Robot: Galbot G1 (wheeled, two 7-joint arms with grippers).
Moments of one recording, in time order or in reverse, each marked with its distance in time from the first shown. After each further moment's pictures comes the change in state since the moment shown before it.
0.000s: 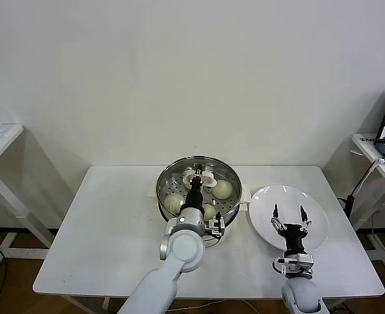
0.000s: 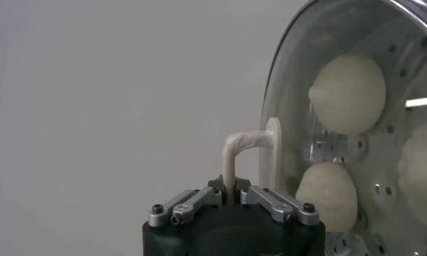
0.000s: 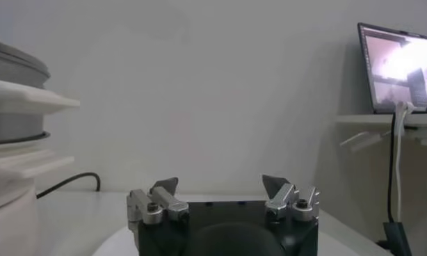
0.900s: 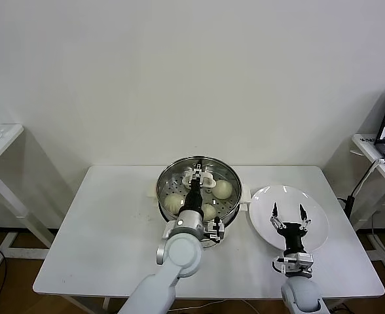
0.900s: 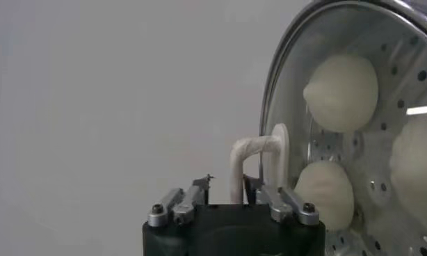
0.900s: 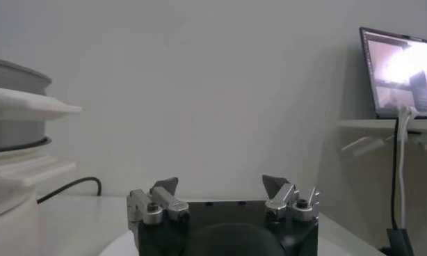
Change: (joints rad) left arm 0.037 0.018 -0.001 -0.077 -0.020 -0.002 0.003; right arm 0.001 -0.001 -0.004 0.012 -0.002 -0.004 -0.001
